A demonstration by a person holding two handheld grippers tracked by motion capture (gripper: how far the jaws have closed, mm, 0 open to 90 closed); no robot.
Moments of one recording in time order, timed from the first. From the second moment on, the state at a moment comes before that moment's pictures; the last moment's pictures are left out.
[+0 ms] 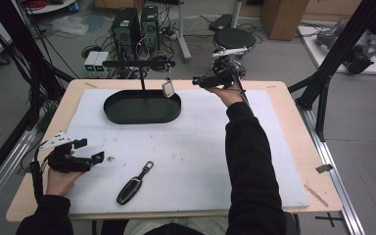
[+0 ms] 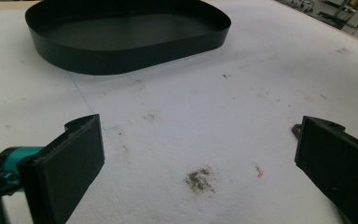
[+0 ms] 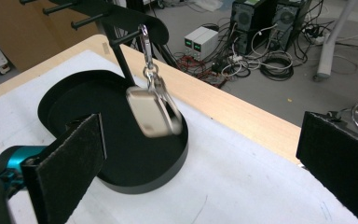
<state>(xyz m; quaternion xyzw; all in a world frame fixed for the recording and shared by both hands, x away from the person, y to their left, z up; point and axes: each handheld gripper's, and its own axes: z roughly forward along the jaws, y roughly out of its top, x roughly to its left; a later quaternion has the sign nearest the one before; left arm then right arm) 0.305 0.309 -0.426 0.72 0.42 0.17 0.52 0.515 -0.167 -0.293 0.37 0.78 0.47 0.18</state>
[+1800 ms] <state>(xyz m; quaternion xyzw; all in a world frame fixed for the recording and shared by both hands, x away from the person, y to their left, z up) 0.303 0.309 -0.425 0.72 0.42 0.17 0.52 0.400 -0.266 -0.345 0.39 0.77 0.46 0.21</state>
